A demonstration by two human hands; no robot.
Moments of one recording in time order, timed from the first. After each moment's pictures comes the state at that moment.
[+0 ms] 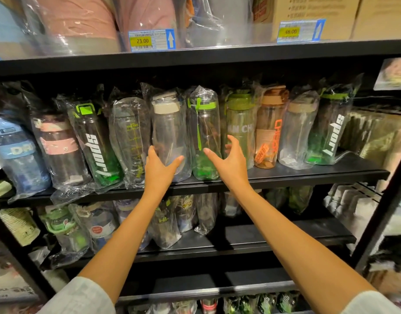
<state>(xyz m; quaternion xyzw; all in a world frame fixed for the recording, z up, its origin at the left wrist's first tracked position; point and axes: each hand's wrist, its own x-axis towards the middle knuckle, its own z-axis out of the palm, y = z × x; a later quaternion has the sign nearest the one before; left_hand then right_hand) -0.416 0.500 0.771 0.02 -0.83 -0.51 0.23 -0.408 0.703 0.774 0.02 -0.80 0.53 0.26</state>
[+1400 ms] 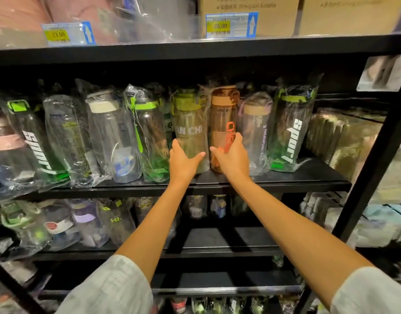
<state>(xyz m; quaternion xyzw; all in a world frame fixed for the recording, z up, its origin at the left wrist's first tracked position) -0.453 0.723 0.774 0.04 -0.82 -0.53 0.20 -0.466 0.869 0.771 -0.02 -0.84 0.47 0.27</state>
